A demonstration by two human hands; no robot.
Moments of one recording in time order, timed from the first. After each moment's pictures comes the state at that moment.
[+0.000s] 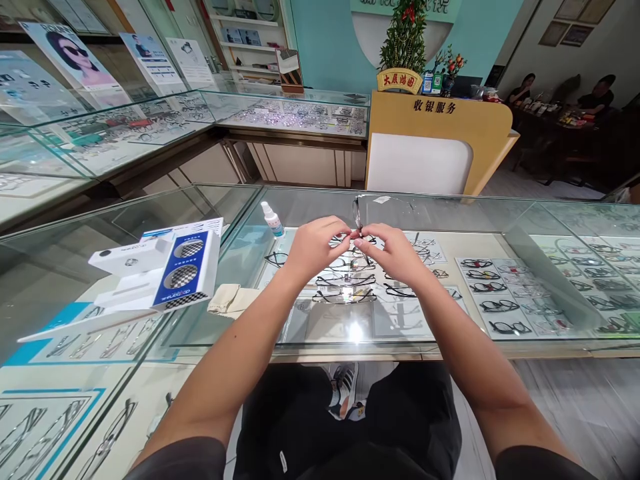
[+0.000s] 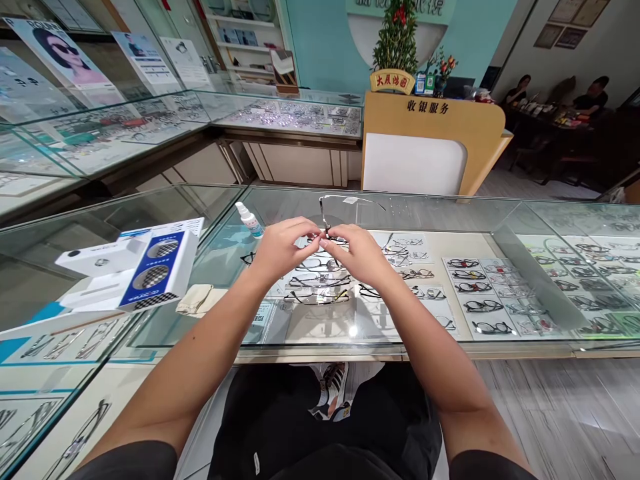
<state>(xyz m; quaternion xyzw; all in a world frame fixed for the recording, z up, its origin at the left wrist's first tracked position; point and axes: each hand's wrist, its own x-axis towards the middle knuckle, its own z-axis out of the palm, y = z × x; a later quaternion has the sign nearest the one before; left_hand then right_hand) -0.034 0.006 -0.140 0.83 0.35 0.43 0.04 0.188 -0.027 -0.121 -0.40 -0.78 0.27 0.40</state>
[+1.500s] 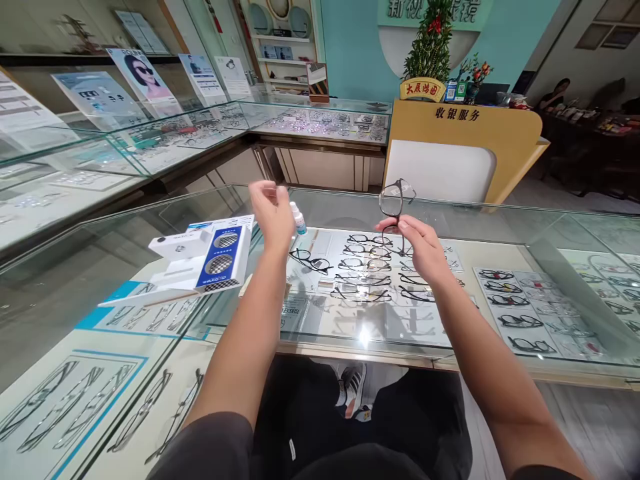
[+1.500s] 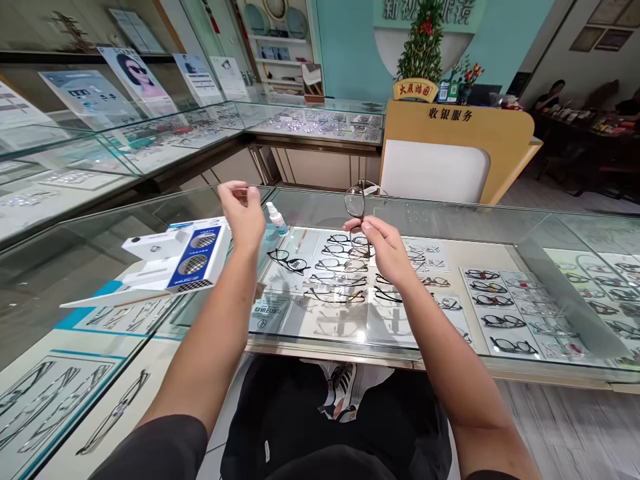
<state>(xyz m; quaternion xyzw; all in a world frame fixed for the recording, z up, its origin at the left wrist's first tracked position) -0.132 0.070 -0.143 0.46 0.57 0.67 0.00 0.191 -0.035 -0.109 -0.34 -0.67 0.40 0.52</state>
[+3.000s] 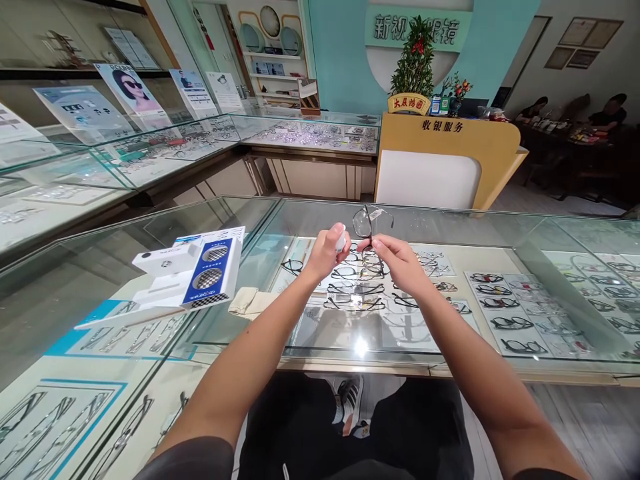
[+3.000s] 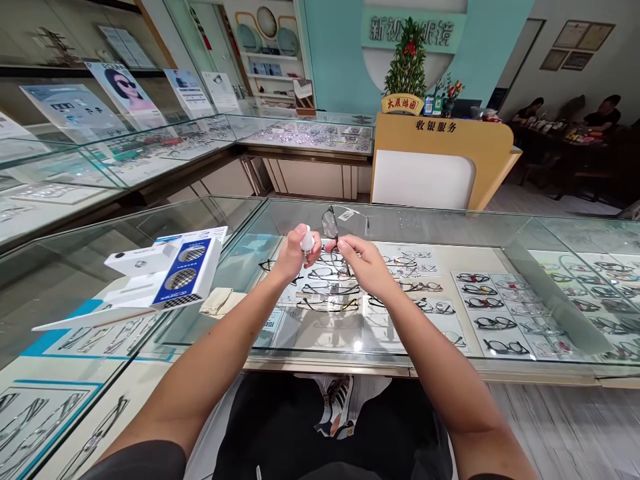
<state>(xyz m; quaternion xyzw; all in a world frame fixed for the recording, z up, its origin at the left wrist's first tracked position) -0.026 0.003 -0.132 0.60 0.38 0.49 0.50 0.179 -0.036 -0.122 -0.36 -0.71 0.40 0.46</state>
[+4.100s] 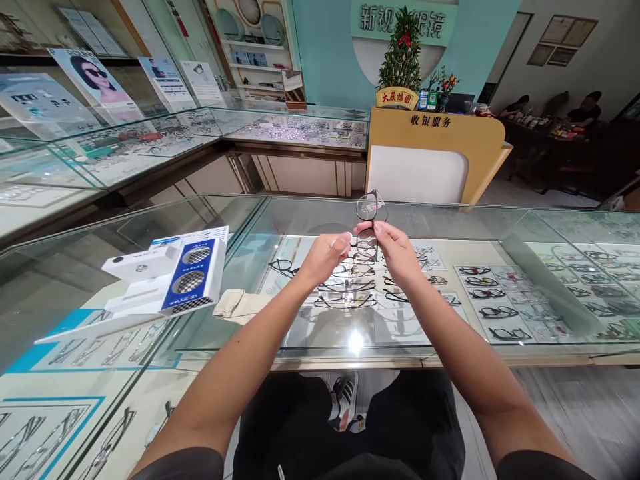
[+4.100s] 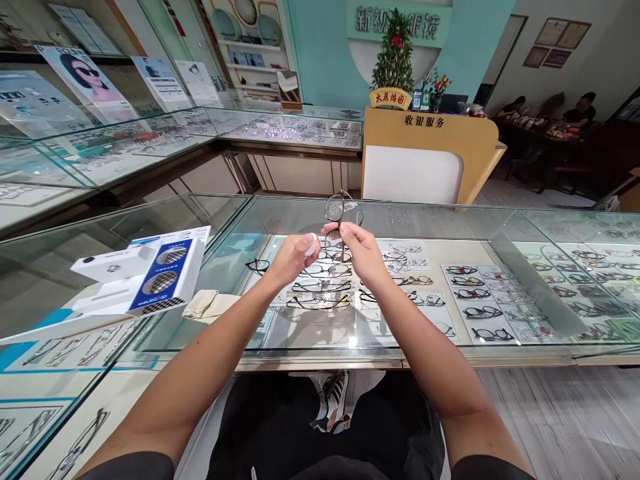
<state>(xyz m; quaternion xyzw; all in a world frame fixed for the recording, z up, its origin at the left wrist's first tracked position) -0.023 -0.002 -0.144 0.70 0.37 0.44 0.42 0.178 -0.024 -0.129 -0.35 -0.60 0.47 0.54</state>
